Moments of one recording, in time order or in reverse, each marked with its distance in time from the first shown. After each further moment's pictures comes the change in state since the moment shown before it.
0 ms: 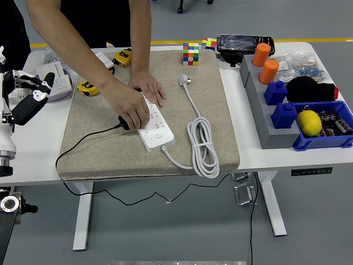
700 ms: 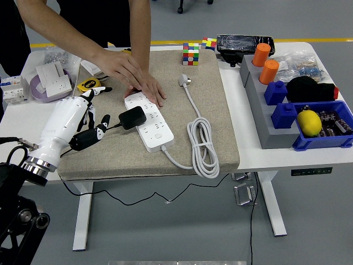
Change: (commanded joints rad) left arm -0.023 0.089 0.225 0.000 0.404 -0.241 0.019; right arm 0.005 -0.002 -0.011 0.002 0.001 -0.015 0.004
